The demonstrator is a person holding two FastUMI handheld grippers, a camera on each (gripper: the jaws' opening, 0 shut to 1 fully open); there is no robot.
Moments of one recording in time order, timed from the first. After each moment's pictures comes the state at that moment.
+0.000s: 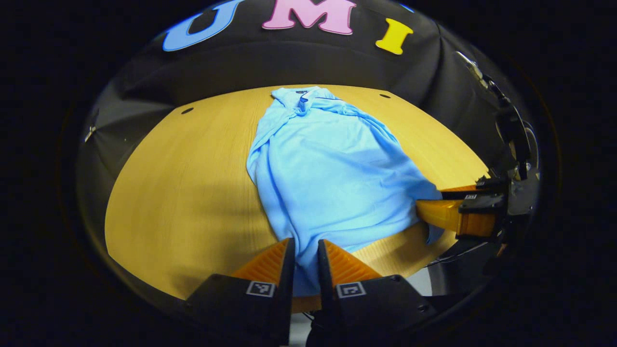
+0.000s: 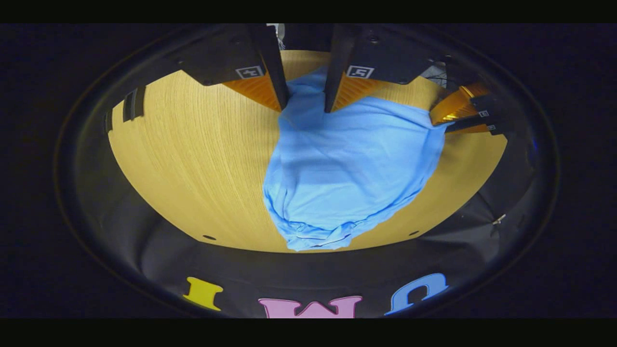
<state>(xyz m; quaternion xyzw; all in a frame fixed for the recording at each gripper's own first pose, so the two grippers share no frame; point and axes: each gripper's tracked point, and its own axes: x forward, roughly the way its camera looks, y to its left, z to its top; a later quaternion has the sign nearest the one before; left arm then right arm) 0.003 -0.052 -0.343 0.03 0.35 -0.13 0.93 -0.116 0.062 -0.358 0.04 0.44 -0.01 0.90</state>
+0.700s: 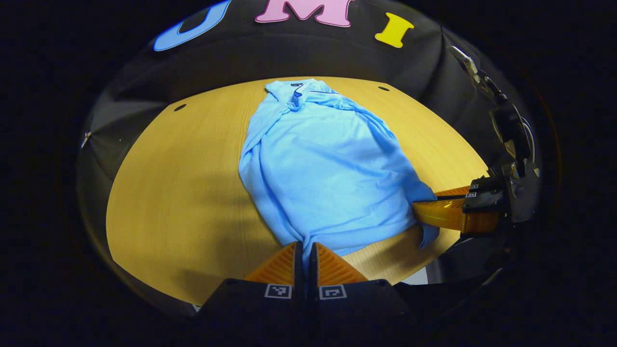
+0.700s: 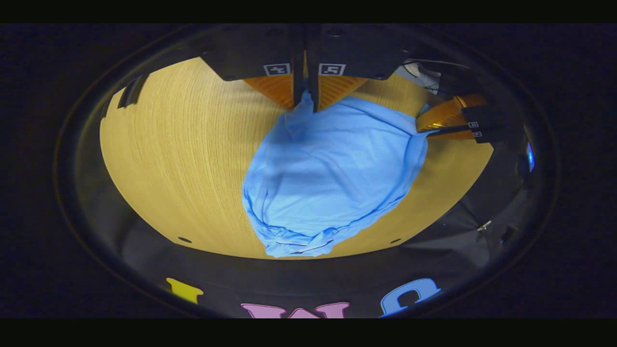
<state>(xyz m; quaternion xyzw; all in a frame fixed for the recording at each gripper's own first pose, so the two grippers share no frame) 0.007 -0.061 -0.328 0.07 0.37 -0.14 0.92 -0.111 0.064 -0.352 0.04 0.46 0.05 0.88</state>
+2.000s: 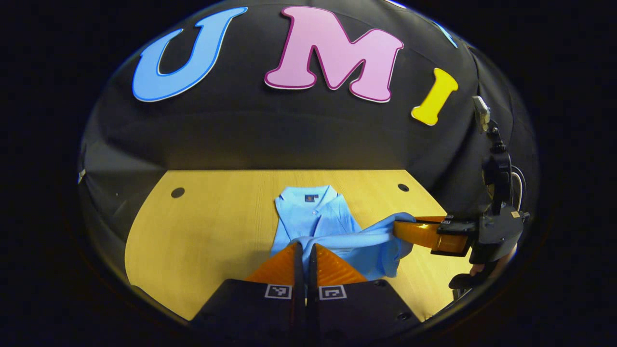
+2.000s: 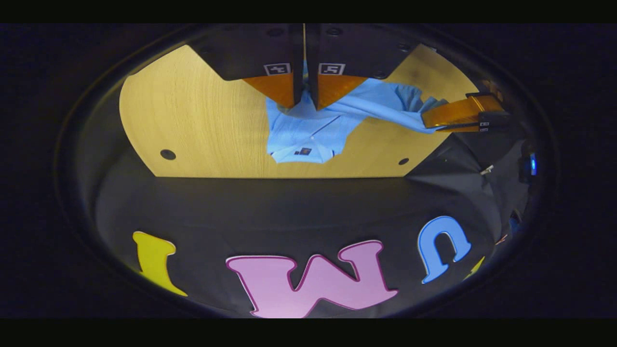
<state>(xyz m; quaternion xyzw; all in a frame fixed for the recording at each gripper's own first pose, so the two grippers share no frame) 0.264 -0.090 -0.102 0.01 0.22 -0.13 0.97 0.187 0.013 -0.190 0.06 0.29 0.07 0.95</state>
